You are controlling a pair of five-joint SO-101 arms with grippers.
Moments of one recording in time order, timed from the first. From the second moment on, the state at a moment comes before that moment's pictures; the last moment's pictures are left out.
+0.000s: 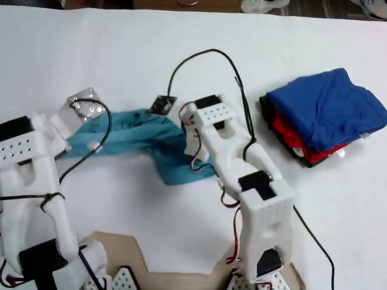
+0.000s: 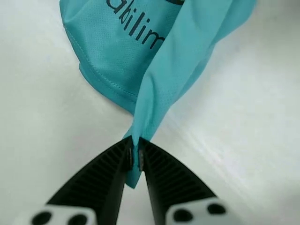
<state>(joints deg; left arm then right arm) -29.6 -16.0 26.4 68.9 -70.9 -24.2 28.4 -2.3 72.6 45.2</state>
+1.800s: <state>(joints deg) -25.5 -57.1 26.8 53.4 -42.7 -19.1 -10.9 -33.1 87.4 45.8</state>
